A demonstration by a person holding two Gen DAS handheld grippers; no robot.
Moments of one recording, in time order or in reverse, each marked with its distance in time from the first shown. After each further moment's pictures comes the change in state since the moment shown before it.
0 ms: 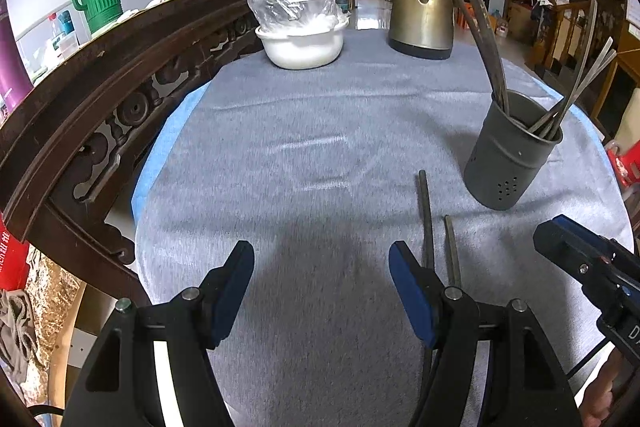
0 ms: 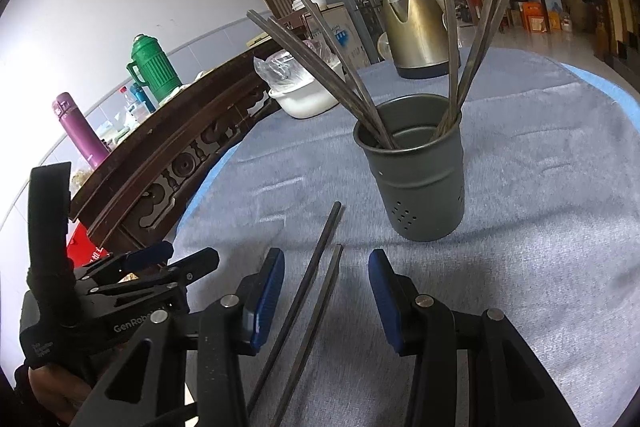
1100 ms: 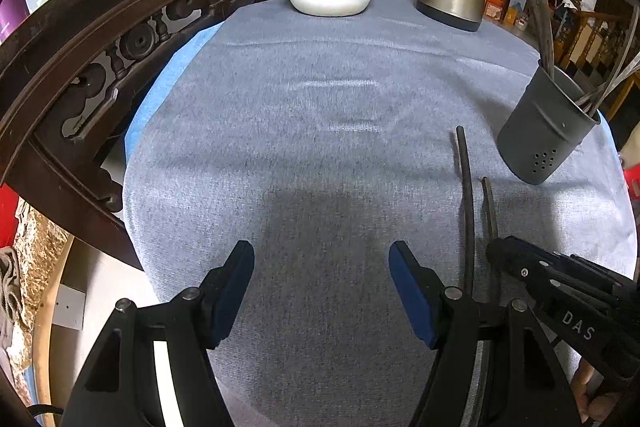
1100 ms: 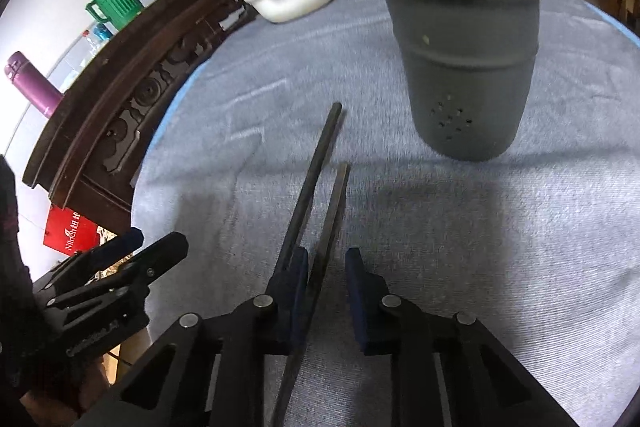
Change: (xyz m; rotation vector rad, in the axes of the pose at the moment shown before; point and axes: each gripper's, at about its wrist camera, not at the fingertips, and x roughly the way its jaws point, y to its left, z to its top) left arm 0.029 0.024 -0.022 -0.101 0.143 -0.020; right arm 0.081 0.010 -0.019 0.026 0.319 -0.069
